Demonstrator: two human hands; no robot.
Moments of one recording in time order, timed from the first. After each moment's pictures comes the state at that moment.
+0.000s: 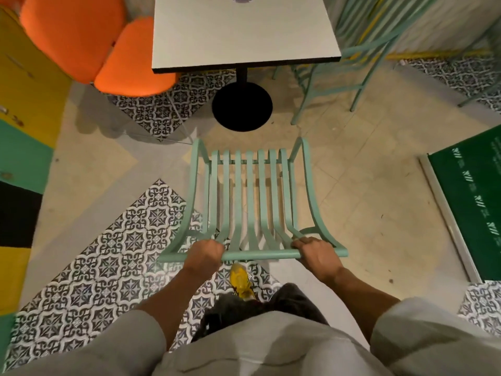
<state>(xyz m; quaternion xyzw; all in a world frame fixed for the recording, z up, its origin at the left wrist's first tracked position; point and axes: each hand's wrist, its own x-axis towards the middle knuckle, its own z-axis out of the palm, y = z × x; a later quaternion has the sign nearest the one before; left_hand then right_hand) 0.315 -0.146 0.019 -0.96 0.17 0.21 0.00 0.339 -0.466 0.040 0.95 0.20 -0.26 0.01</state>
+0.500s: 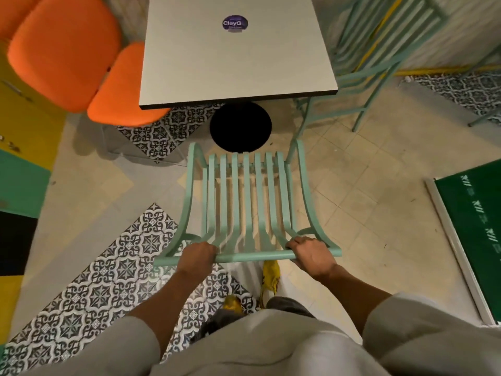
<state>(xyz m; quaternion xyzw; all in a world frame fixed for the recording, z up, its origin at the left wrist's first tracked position) 0.477 -0.171 0.022 -0.96 0.05 0.28 0.05 0.516 -0.491 0.041 0.93 0.24 -0.27 0.01</state>
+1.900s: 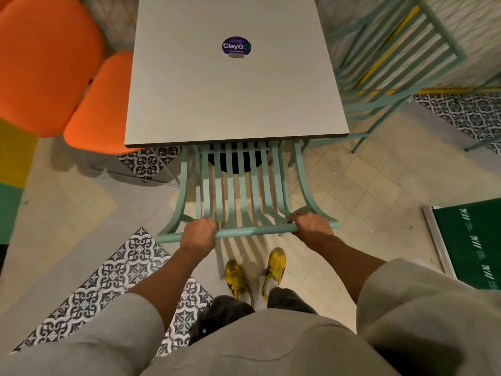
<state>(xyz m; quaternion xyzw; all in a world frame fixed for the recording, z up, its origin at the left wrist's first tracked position) 0.738 -0.145 0.041 -0.96 0.02 0.27 0.05 0.783 -0.445 0.056 0.95 0.14 -0.27 0.02</state>
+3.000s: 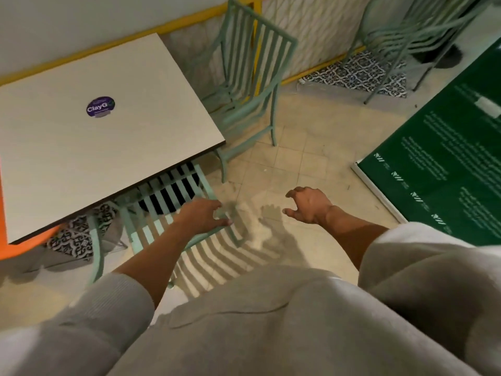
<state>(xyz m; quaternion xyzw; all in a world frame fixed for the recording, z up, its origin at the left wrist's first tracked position) 0.837 -0.439 0.129 -0.94 0.23 0.26 -0.01 0.763 -0.744 0.118 0.97 -0.02 -0.25 -0.05</state>
